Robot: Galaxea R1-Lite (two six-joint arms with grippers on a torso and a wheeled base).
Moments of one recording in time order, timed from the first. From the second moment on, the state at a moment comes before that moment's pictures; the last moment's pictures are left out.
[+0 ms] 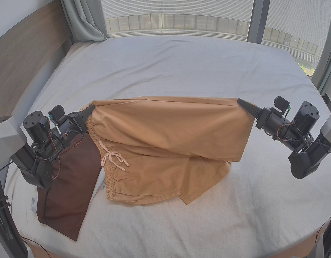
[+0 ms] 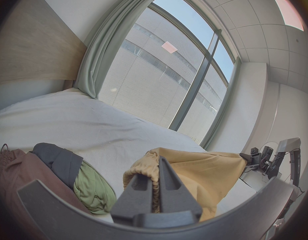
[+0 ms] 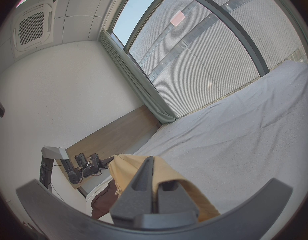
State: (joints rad) left arm -0.03 2.10 -0.75 -1.55 -0.42 -0.42; right arm 0.15 2.04 -0.77 -1.54 0.62 0.51
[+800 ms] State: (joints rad) left arm -0.05 2.26 -0.95 -1.55 -0.35 -0.47; right arm 0.12 2.27 -1.12 -1.52 0.60 0.58
